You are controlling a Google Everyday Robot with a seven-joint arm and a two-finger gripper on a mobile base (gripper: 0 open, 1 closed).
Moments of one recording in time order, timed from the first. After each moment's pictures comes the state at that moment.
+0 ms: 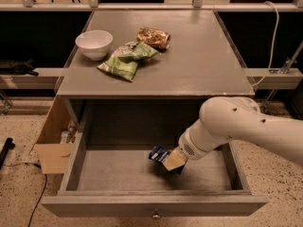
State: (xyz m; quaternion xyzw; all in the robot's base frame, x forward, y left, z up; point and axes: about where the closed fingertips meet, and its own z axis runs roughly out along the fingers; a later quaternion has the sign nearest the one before) arm 0.466 -0.084 0.652 -0.38 0.90 0.13 0.14
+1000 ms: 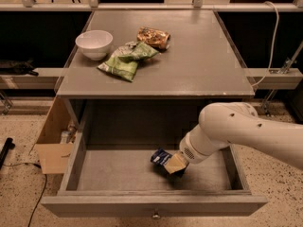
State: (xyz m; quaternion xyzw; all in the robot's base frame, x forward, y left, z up) arm 0.464 -0.089 0.633 -0.37 0.91 0.13 0.13
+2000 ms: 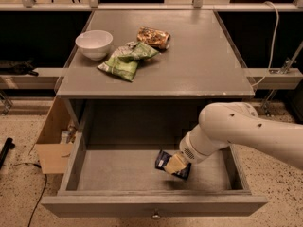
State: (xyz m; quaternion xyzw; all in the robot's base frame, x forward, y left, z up) arm 0.464 -0.089 0.633 -0.37 0.91 0.13 0.13
